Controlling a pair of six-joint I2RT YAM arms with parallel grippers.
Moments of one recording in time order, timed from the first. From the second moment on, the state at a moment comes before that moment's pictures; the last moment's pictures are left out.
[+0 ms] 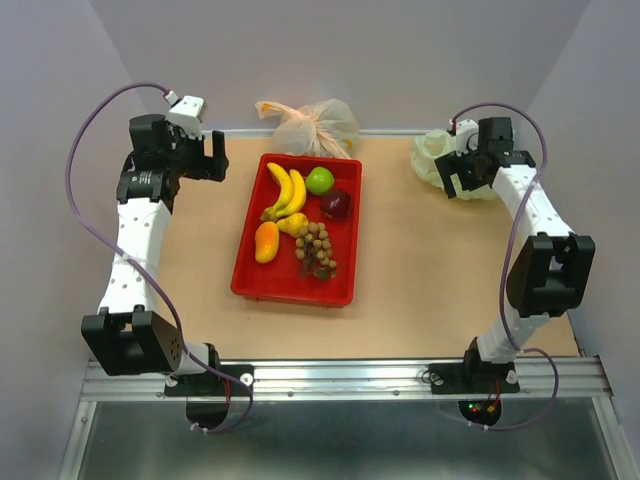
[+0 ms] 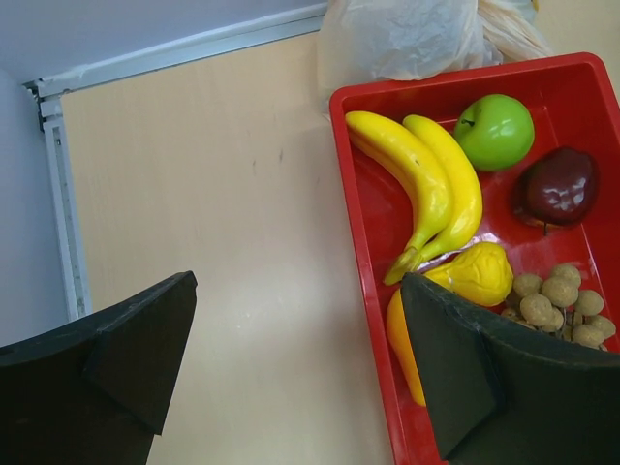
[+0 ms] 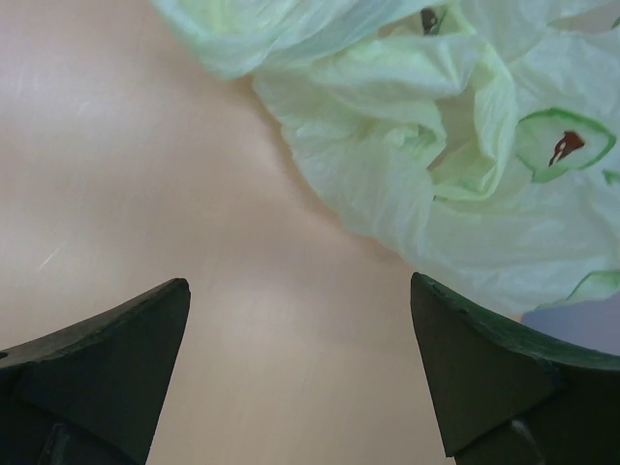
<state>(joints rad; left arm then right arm) 0.05 1.37 1.44 -0.54 0.29 0.15 -0.02 1.69 1.51 -0.67 -0.09 -0.39</state>
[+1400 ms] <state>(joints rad) -0.69 1.46 1.25 -0.06 0.56 0.66 -0.02 1.45 1.41 -0.72 -0.62 -0.70</state>
